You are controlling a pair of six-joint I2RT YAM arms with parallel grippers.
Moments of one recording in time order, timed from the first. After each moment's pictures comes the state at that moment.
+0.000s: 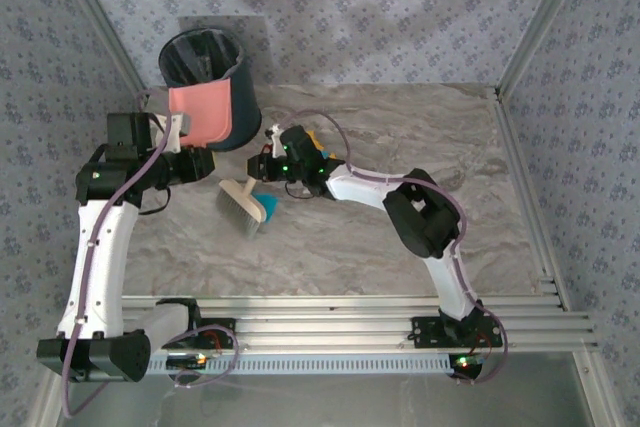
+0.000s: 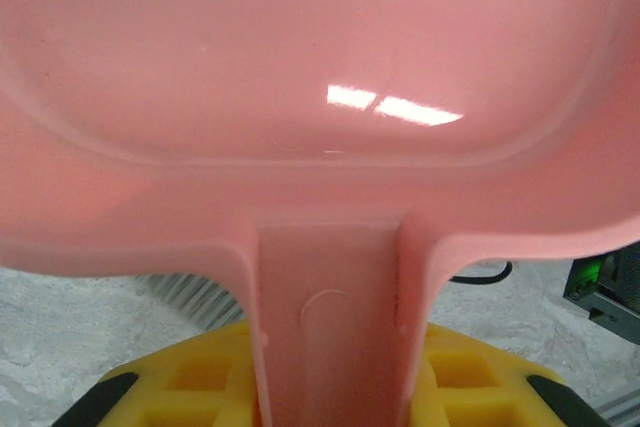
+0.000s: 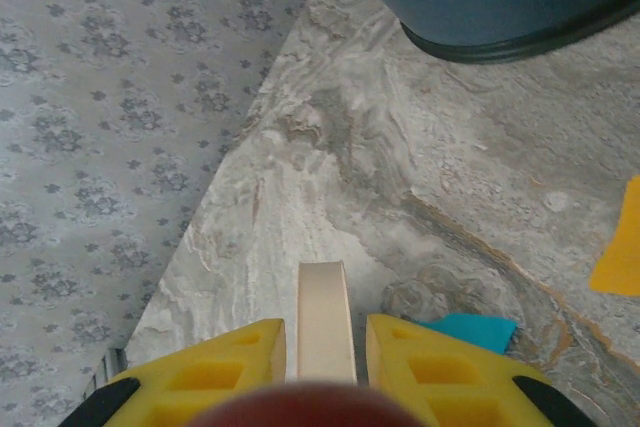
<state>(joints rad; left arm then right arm) -0.03 1.09 1.36 -1.07 0.41 -0.19 0.81 2.14 1.53 0.19 -0.35 0.70</state>
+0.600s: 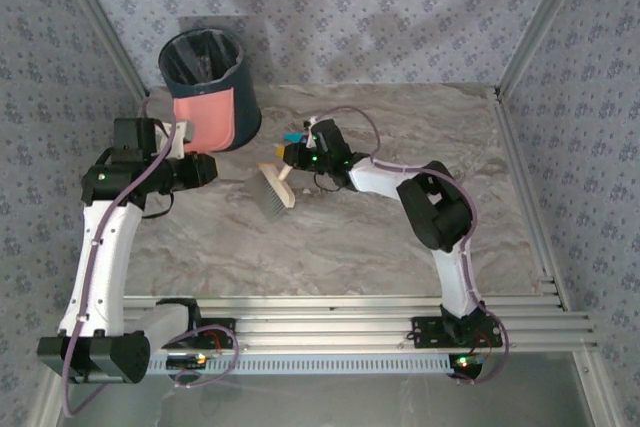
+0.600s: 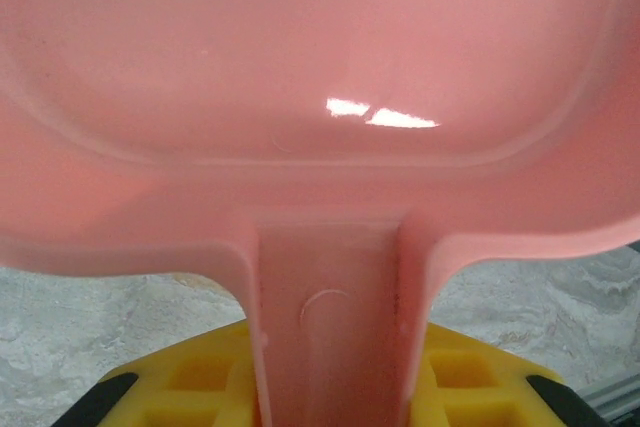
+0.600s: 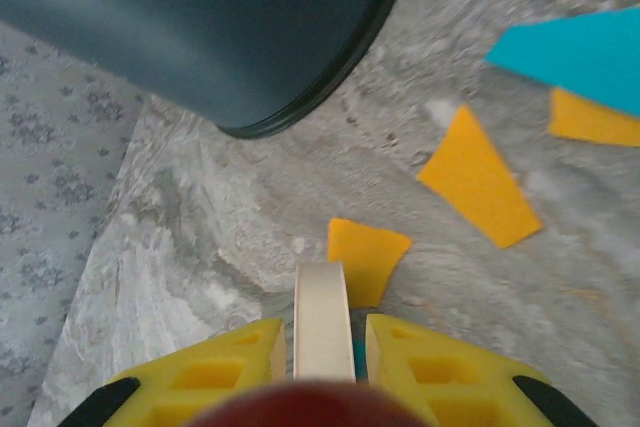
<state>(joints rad) -0.04 1.09 1.30 -1.07 0.41 -0.21 0.65 2.08 1.40 0.18 -0.23 0.71</state>
